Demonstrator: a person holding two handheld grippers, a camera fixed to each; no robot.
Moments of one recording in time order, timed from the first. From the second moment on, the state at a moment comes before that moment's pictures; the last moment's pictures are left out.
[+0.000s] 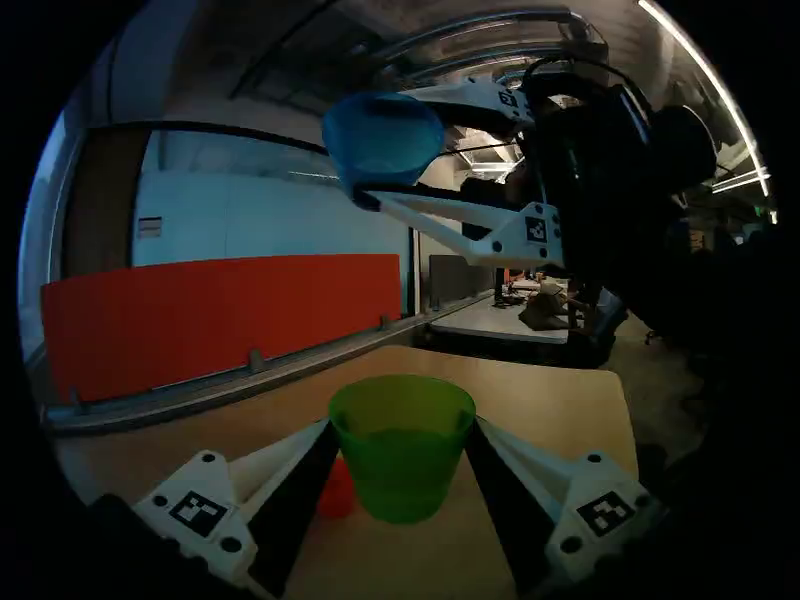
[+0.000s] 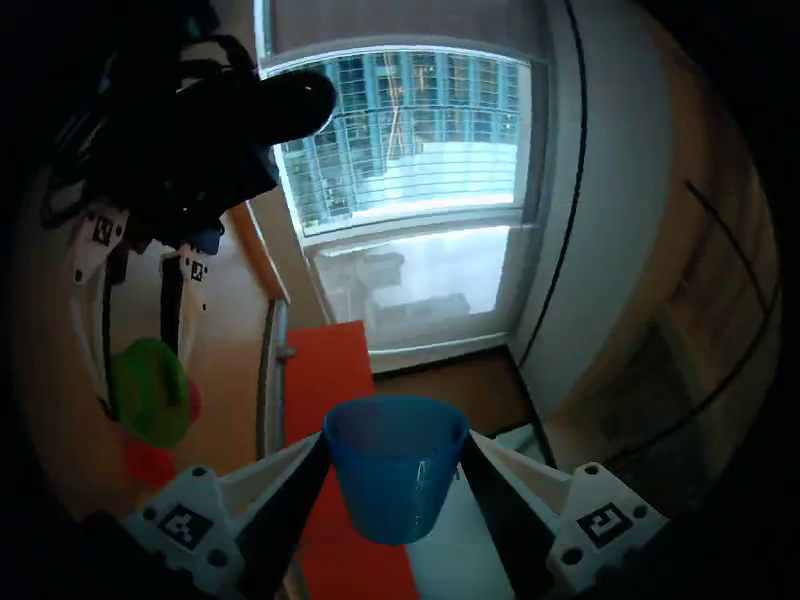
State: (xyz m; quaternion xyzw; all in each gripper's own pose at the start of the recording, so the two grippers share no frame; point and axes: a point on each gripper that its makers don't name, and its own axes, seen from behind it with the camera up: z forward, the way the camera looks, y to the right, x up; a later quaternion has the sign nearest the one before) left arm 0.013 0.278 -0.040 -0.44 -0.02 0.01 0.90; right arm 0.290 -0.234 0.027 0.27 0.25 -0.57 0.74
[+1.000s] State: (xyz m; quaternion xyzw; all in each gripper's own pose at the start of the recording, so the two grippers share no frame) left arm 0.021 0.269 -0.042 -0.43 -0.02 0.02 0.90; right arm 0.253 -0.220 -0.004 0.39 0.05 -0.18 0.90
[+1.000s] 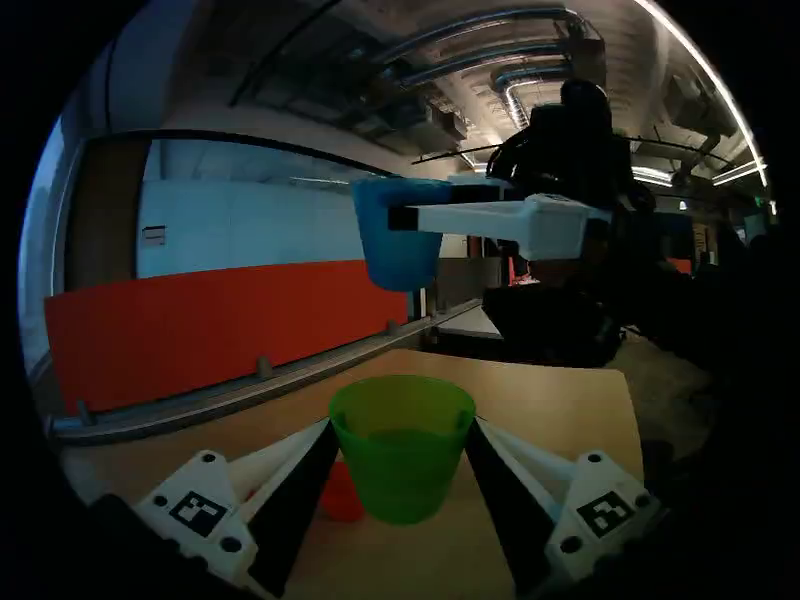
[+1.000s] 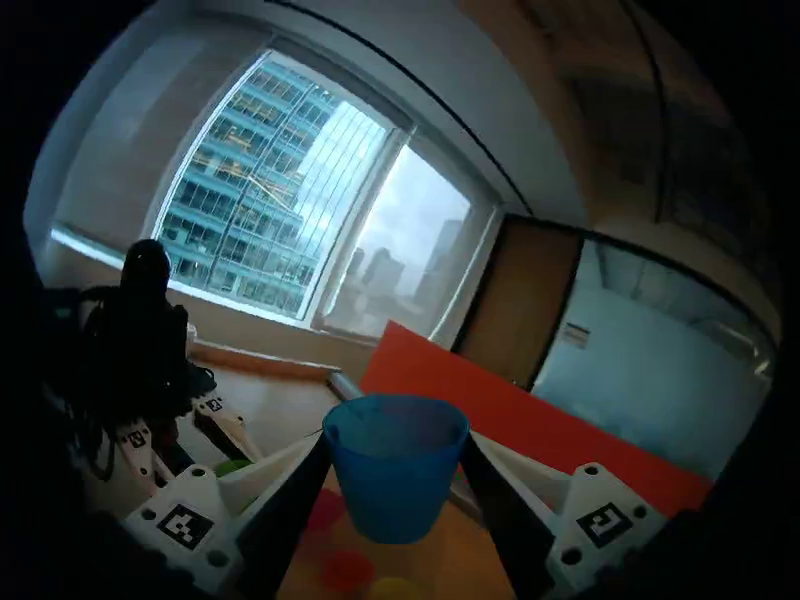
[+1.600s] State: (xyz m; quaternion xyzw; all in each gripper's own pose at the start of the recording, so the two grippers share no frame) left arm 0.002 0.250 -0.032 -0.41 -0.03 0.04 0.91; right arm 0.220 -0.208 -0.001 0.41 -0.02 -0.08 0.91
